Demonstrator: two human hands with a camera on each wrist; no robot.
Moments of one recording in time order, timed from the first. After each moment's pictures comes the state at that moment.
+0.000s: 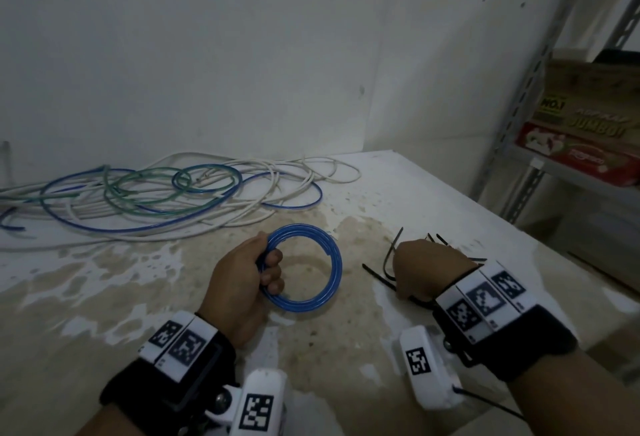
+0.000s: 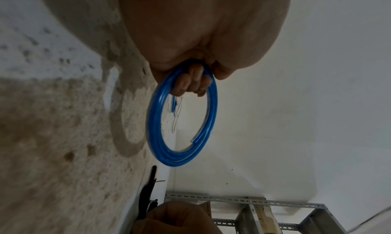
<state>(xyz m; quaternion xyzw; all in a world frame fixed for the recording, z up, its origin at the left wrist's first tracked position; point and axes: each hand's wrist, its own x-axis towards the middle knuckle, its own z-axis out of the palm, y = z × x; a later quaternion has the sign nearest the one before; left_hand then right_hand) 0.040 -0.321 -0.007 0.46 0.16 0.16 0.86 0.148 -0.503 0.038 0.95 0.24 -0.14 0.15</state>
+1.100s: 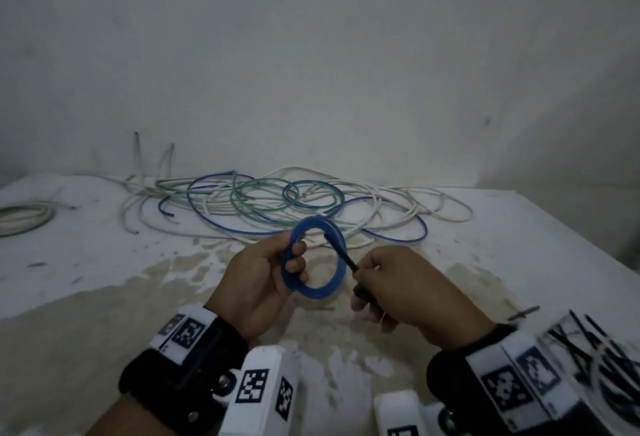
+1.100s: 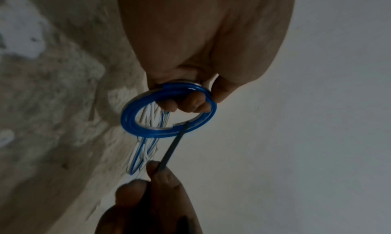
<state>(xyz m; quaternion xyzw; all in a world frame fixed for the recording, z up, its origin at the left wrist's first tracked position) 0.002 -0.236 0.009 0.39 0.14 0.23 0.88 0.097 -0.380 0.050 0.83 0.33 -0.24 -0.38</state>
